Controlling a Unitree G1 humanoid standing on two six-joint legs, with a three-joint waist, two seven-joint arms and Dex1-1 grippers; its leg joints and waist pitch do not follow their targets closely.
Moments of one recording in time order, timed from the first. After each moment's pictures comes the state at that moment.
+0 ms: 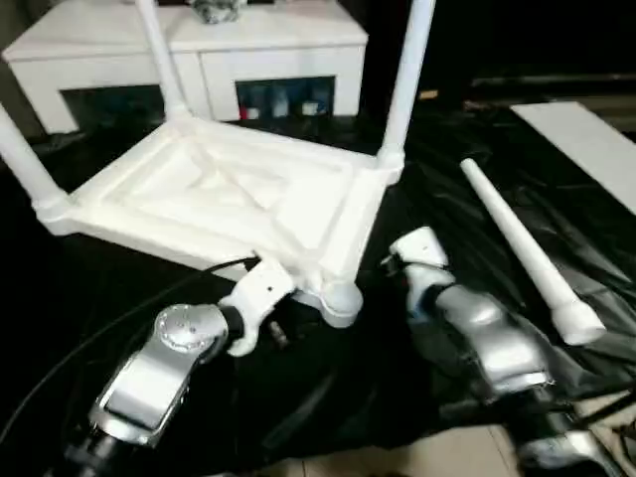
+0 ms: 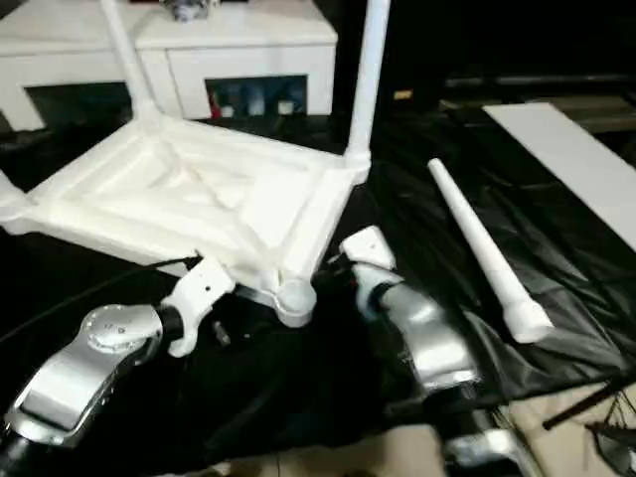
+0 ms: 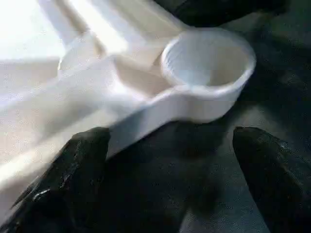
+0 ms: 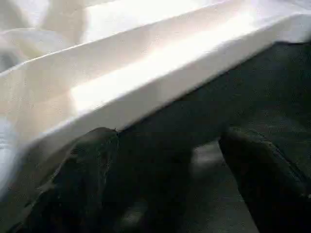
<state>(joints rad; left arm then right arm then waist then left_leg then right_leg) -0.21 0.41 -0.29 -0.22 -0.04 0.62 -0.69 -0.39 -0.25 0.12 0.26 0.01 0.46 0.40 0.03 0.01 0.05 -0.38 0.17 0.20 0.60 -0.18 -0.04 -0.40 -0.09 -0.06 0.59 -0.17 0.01</state>
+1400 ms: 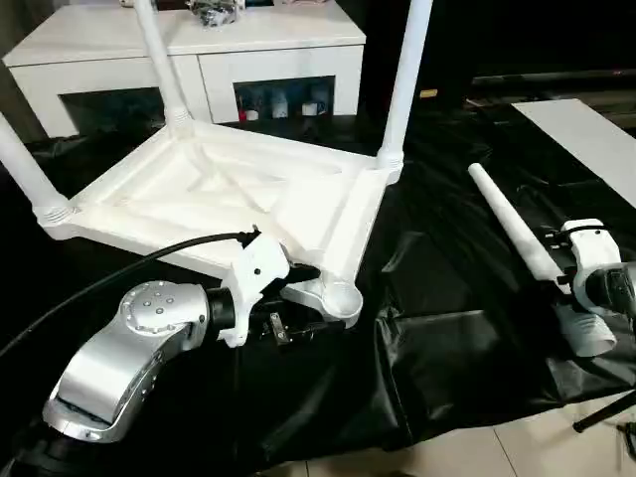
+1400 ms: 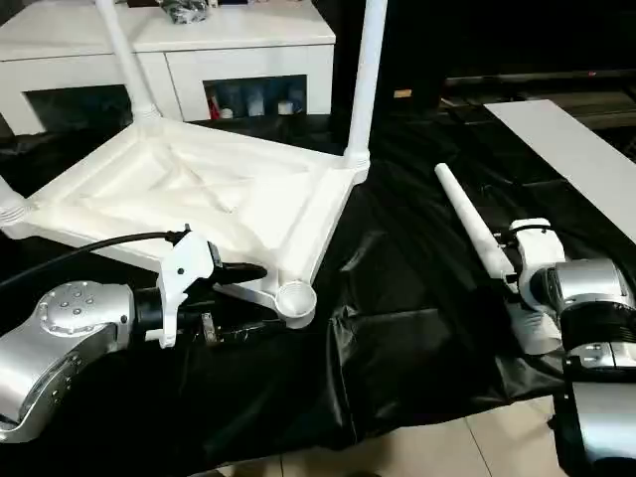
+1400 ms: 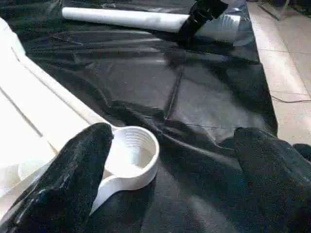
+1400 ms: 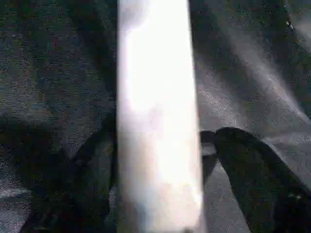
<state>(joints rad) -0.25 0.51 -0.21 -0.39 -0.29 0.69 -0.87 -0.74 -0.66 -0.01 0.92 -0.02 0.79 0.51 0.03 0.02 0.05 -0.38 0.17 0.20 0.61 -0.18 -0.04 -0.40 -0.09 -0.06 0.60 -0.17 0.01</state>
